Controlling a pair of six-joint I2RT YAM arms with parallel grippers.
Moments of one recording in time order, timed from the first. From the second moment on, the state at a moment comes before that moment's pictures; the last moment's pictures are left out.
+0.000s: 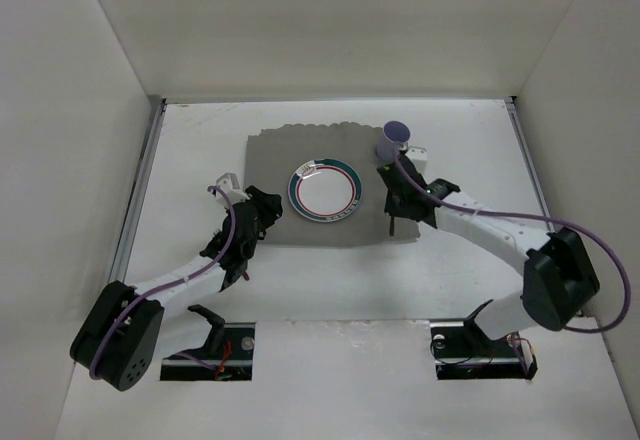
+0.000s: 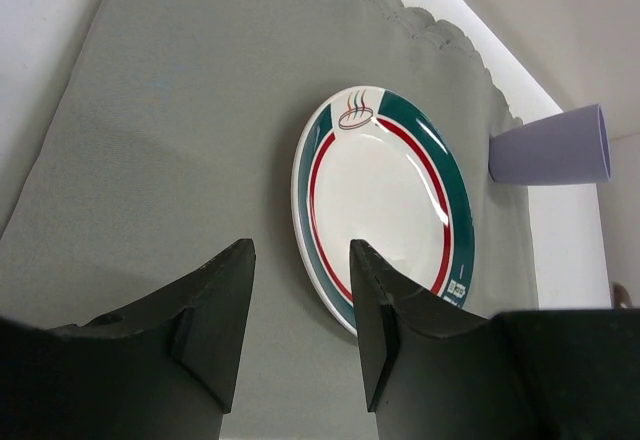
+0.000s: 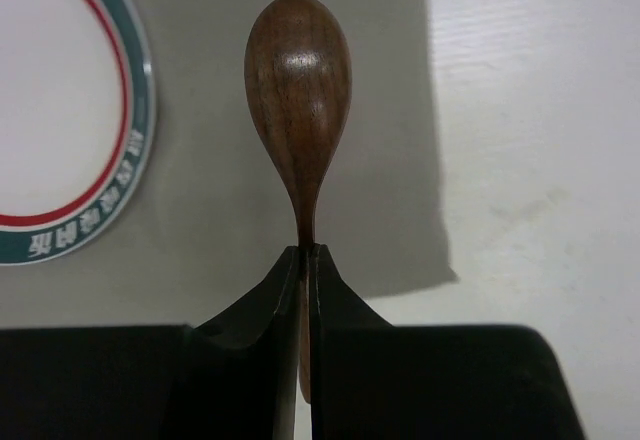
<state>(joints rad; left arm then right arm) -0.51 1.12 0.32 0.47 -0.39 -0.86 0.63 1.40 1.00 -0.56 0.45 0.68</state>
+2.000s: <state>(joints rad) -0.39 1.03 0.56 -0.56 -0.54 -0.91 0.65 1.22 0.61 0.20 0.39 0.61</state>
